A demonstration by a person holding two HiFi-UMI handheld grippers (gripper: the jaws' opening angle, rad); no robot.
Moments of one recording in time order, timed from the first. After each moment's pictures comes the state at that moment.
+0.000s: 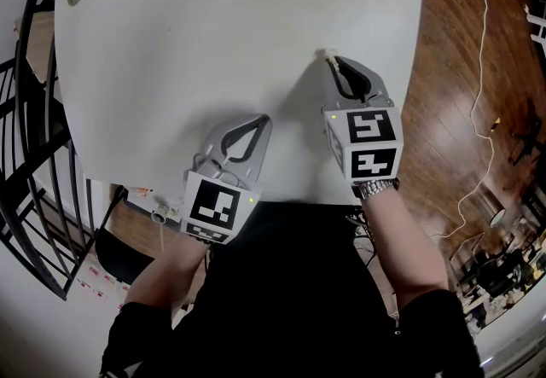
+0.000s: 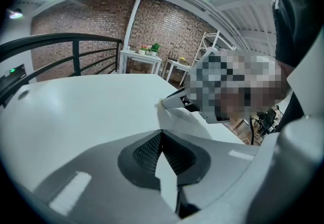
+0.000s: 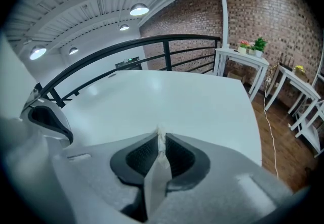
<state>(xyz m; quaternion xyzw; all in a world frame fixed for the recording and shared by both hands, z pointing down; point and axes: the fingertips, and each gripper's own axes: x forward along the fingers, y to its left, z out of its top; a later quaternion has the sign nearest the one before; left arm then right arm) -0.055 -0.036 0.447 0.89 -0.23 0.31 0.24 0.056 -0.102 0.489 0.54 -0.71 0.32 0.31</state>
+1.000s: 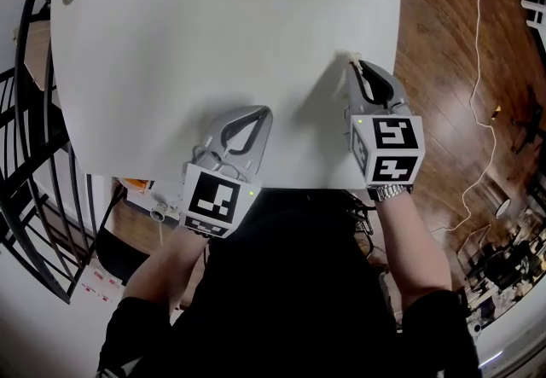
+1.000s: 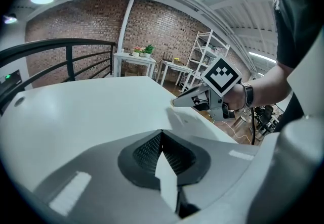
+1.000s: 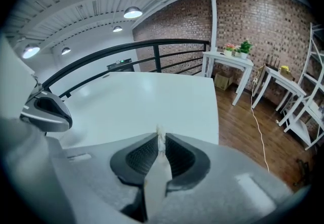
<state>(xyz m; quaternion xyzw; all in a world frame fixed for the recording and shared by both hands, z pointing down) -0.032 -0.010 0.436 0.90 -0.22 0.31 0.22 0.118 -0.044 0.474 0.58 -0.68 0.32 0.31</state>
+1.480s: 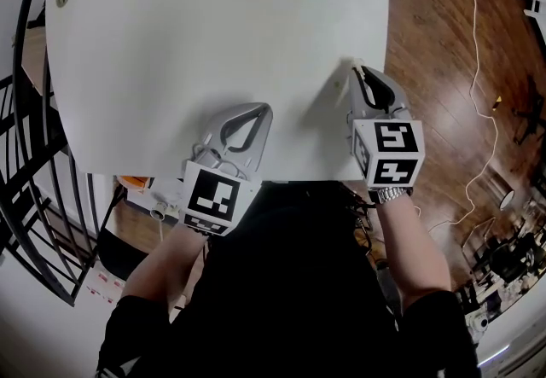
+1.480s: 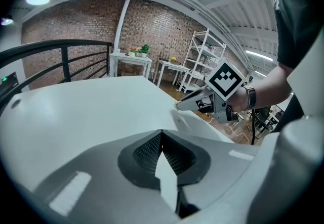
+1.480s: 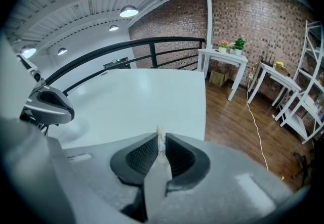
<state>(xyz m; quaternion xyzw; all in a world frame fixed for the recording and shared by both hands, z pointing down) -0.018 0.004 0.436 0.90 -0.20 0.31 0.21 0.136 -0.009 0.480 0.59 -0.67 0.33 0.31</state>
